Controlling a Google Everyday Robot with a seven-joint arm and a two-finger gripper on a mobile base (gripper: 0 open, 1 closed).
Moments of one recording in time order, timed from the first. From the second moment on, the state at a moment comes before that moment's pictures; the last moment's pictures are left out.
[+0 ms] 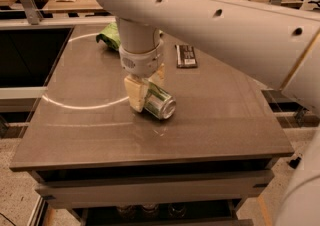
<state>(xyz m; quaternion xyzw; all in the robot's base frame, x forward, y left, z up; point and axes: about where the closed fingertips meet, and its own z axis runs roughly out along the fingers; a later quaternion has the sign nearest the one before) 0.535 0.023 0.839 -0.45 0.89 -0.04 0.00</state>
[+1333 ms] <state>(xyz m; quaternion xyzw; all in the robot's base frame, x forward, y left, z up) 0.536 0.022 0.956 -0.52 0.82 0.12 0.22</state>
